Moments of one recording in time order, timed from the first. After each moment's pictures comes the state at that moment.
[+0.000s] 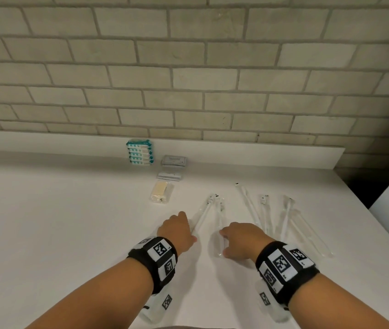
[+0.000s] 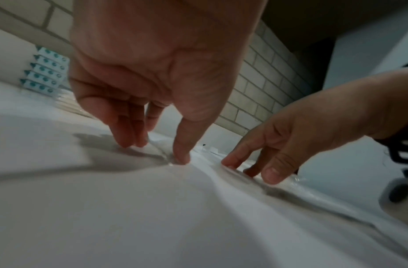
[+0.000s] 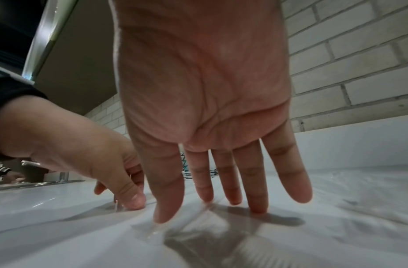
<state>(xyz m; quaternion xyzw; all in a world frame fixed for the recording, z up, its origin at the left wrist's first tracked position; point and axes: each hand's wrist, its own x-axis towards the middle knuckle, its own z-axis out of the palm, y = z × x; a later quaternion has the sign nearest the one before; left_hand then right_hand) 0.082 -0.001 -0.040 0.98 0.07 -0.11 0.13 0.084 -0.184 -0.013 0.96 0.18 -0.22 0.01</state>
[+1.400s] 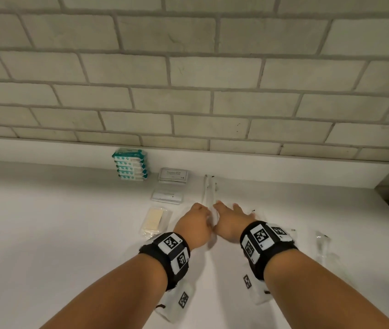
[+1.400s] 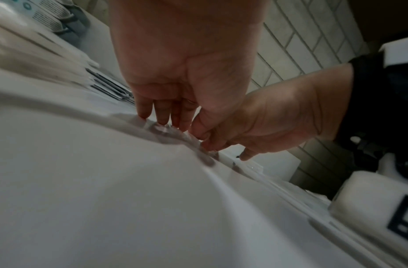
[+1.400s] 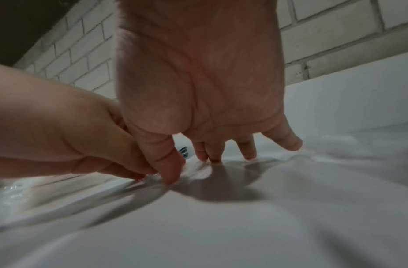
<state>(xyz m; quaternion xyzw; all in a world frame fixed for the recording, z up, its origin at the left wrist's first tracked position) 0.235 -0.003 -0.056 0.95 -0.06 -0.07 0.28 0.250 -0.132 -0.012 0.96 0.07 -0.26 -0.11</state>
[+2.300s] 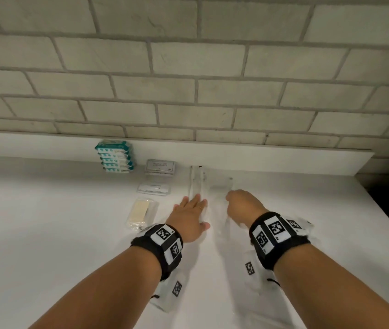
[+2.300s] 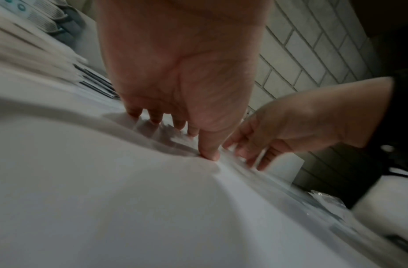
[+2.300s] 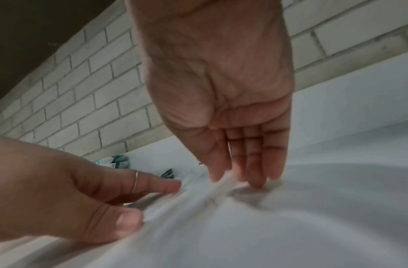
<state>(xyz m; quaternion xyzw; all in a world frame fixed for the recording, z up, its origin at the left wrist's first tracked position) 0.235 -0.015 -0.055 0.96 -0.11 -0.20 0.13 0.265 -0.177 -0.010 0.97 0.04 -0.21 -0.07</state>
